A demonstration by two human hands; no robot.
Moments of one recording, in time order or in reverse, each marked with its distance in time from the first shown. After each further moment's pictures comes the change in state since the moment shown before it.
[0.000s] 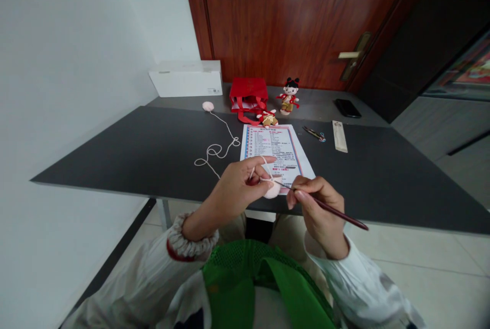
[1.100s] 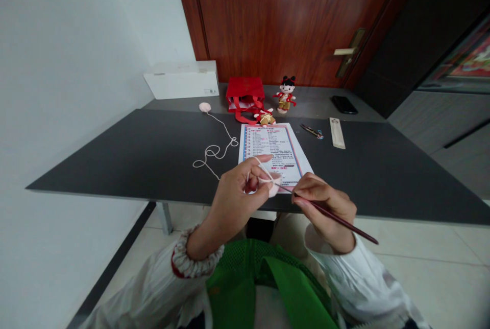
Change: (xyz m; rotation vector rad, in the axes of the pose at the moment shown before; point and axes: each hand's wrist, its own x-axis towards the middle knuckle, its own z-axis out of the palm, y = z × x) left_hand -0.006 0.006 0.006 0.075 0.172 0.099; right_hand 0.021 -0.022 -0.007 -0.264 -0.173 -0.315
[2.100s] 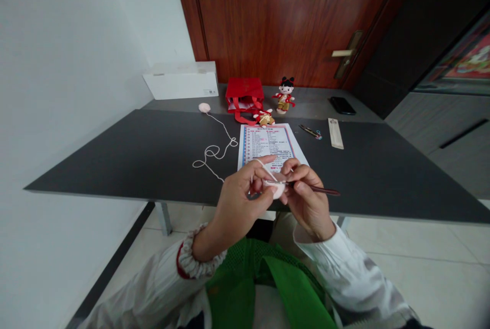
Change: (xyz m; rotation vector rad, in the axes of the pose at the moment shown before) left_hand -0.005 0.003 0.005 -0.047 0.029 0.052; right_hand 0.007 0.018 0.031 0.711 0.184 0.424
